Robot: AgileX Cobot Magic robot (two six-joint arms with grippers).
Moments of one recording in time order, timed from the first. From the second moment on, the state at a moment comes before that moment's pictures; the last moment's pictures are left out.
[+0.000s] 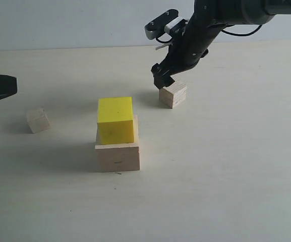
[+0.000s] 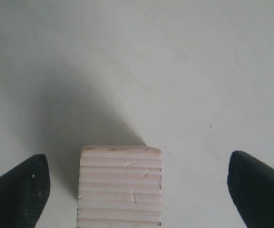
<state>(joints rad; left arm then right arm) -0.38 0.87 -0.57 -0.65 0.40 0.47 0.40 2.20 -1.68 0.10 0.68 -0.44</state>
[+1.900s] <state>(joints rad) -0.38 0.87 -0.57 -0.63 0.39 0.47 0.40 1.96 -1.68 0.23 0.88 -0.79</state>
